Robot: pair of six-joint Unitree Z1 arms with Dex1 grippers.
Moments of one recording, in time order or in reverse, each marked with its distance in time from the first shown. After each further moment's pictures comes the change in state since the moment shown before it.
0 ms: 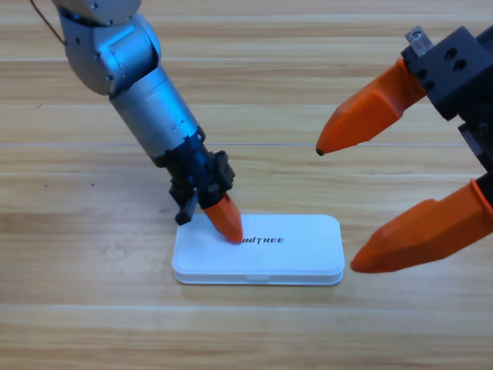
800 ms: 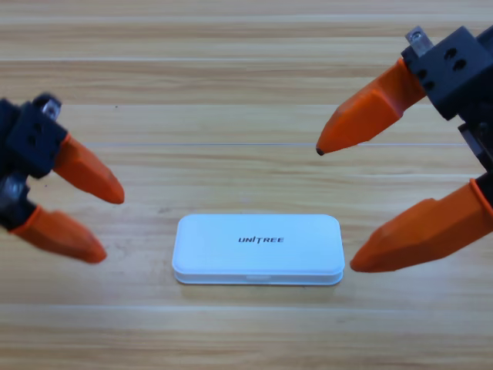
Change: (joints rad) arm 0 -0.197 -0.841 0.342 0.064 0.225 -0.171; arm 1 0.000 0.000 0.000 0.000 0.000 0.002
